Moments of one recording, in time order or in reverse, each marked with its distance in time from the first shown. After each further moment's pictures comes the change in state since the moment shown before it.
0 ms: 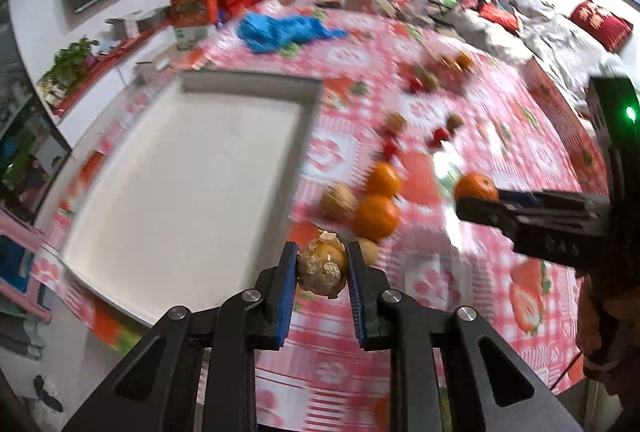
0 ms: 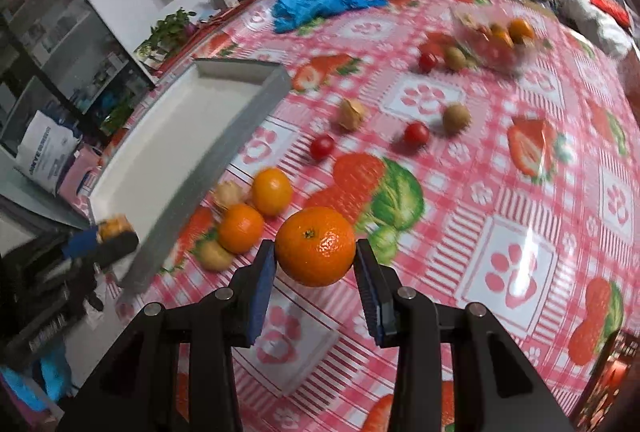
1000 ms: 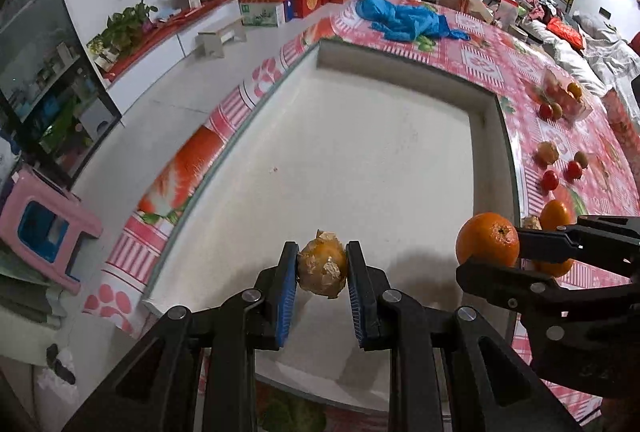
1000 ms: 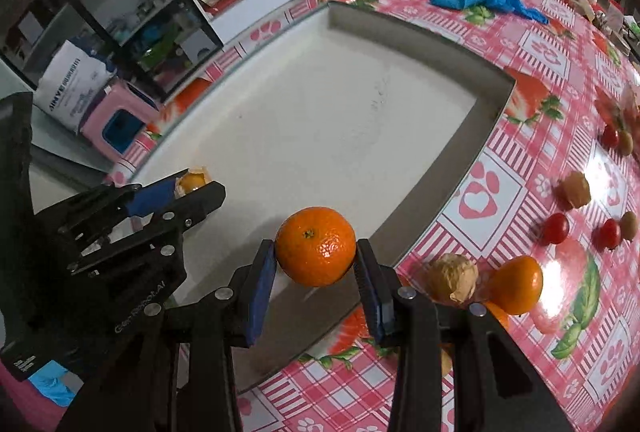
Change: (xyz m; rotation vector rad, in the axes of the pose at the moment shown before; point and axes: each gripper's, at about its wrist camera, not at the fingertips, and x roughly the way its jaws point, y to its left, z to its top) left arm 0.046 0.127 0.012 -0.112 0.065 0.157; right arm 0.093 0.150 0.044 -0.184 0.181 0.090
